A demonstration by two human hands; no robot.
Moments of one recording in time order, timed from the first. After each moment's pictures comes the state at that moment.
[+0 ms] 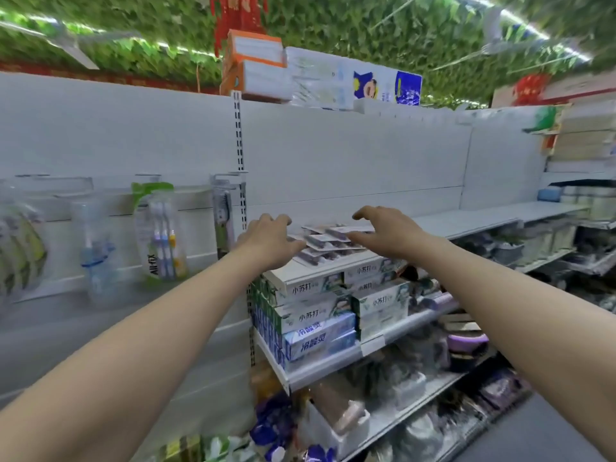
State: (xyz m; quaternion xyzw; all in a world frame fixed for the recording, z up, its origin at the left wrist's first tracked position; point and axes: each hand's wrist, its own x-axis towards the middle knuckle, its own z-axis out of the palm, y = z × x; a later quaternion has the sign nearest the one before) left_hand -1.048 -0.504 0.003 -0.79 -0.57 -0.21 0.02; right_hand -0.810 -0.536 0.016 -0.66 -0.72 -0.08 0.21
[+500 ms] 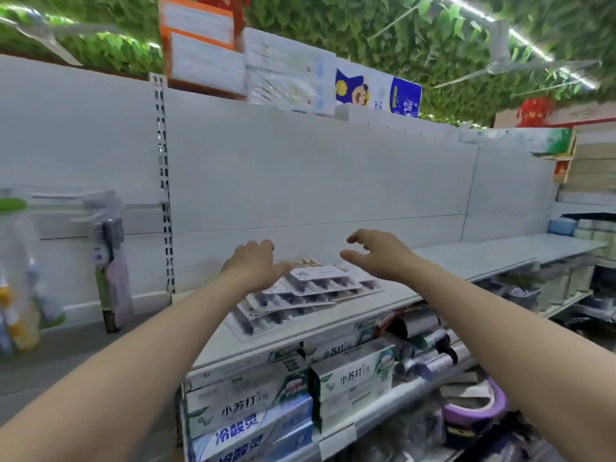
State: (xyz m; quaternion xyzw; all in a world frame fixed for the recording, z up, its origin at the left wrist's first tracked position) left_hand -0.912 -0.293 -0.006 -0.77 -0.61 -0.19 -0.02; right_hand -0.665 -0.339 0.021 -0.66 -0.72 -0.02 0.22
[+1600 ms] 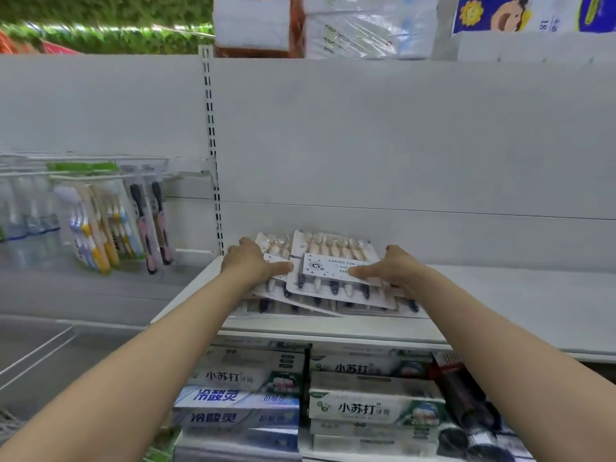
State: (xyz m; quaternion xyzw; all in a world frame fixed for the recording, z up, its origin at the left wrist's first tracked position) left_hand -0.854 -0.257 -0.049 -0.44 -0.84 -0.29 -0.09; right_hand -0.609 -0.162 -0.034 -0.57 -0.72 0.33 0.19
